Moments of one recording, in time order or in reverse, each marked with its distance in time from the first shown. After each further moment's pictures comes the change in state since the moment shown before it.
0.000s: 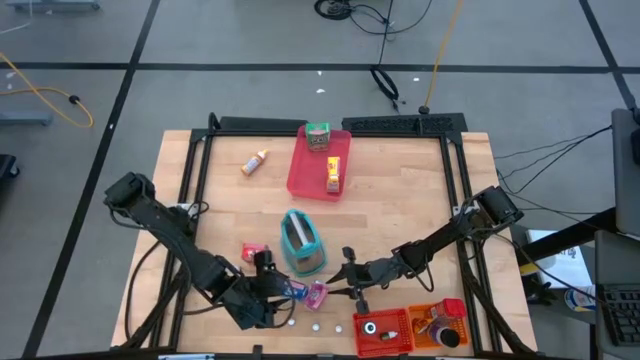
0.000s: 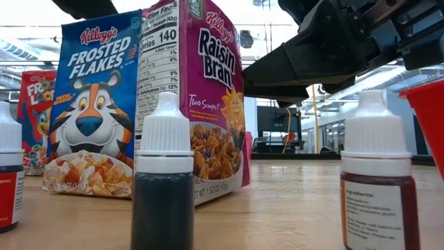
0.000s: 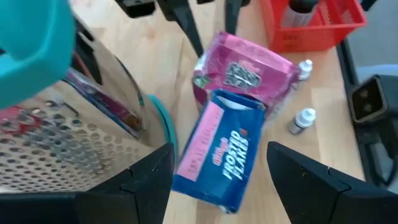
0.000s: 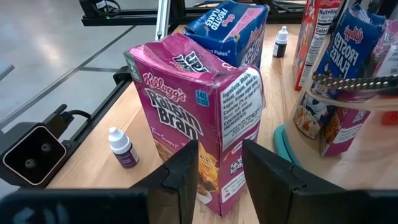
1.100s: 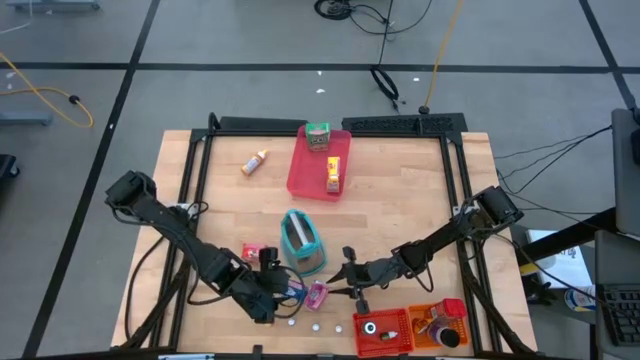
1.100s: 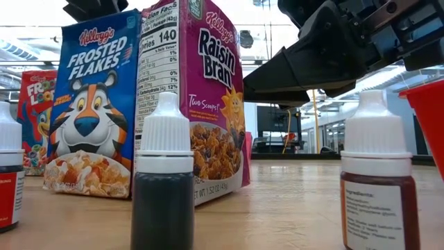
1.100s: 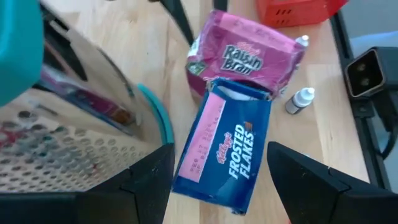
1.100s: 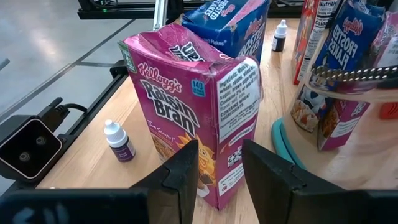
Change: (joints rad) left arm 0.065 -0.004 0.001 -0.022 0.150 0.102; right arm -0.002 0.000 0.000 -0.021 0.002 -0.002
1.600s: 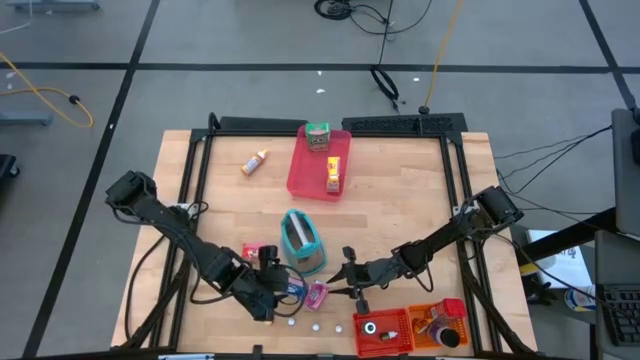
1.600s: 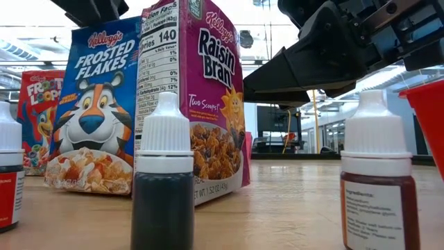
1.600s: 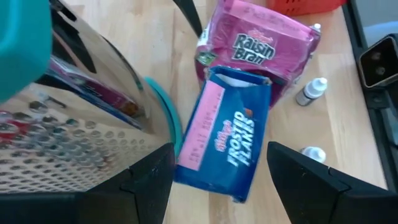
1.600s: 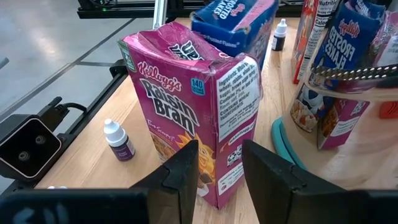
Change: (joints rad) left arm 0.007 0.000 0.000 -0.033 0.001 0.010; right arm 0.000 0.000 0.000 -0.002 0.000 0.000
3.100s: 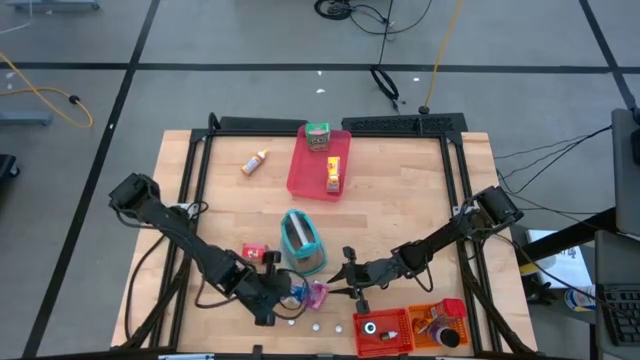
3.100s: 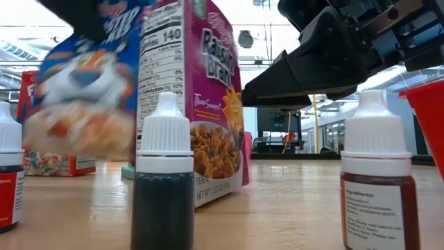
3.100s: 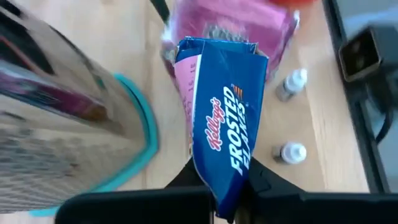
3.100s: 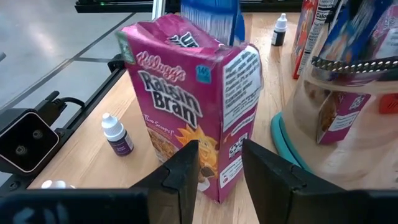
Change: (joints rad) left arm 0.010 0.036 -0.002 0.051 0.067 0.011; right arm 0.000 0.000 0.000 -0.017 0.000 0.000
